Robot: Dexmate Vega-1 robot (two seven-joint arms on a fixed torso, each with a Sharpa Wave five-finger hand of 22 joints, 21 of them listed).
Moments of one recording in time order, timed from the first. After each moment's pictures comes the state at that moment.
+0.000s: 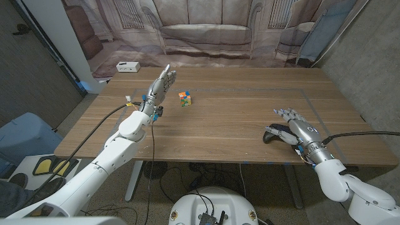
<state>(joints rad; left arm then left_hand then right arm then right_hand) 0.98 0.61 0.34 -1.63 -0.54 -0.30 0.08 0.23 0.04 0.12 -0.04 0.20 0.21 0.10 0.19 0.18 0.17 0.08 0.21 0.20 0.11 0.08 0.19 0.17 0.03 0.04 0.19 0.17 -1.66 -1.00 -0.12 -2.10 -0.44 -0.29 -0.51 0.24 -0.01 0.16 -0.14 0.21 0.12 -0.09 0.16 0.18 0.06 0.02 0.22 0.19 -0.09 0.04 0.21 0.21 0.00 0.14 0.20 0.17</state>
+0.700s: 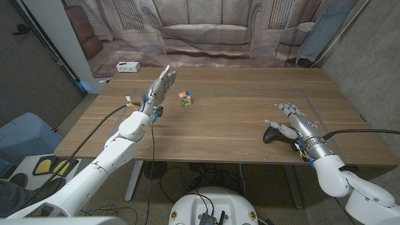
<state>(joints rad) 0.98 0.60 0.34 -1.62 -0.54 -0.30 0.08 0.23 0.05 0.12 -0.05 0.20 0.21 0.11 0.19 0.18 0.17 0.08 0.21 0.20 0.11 0.08 0.19 0.17 0.03 0.04 0.19 0.17 -1.65 -0.94 -0.08 -2.12 -0.39 -0.21 -0.51 0.22 -0.03 0.15 -0.13 0.21 0.17 -0.06 0.19 0.18 0.08 0.03 0.22 0.19 -0.07 0.03 0.21 0.21 0.04 0.10 0.21 0.17</state>
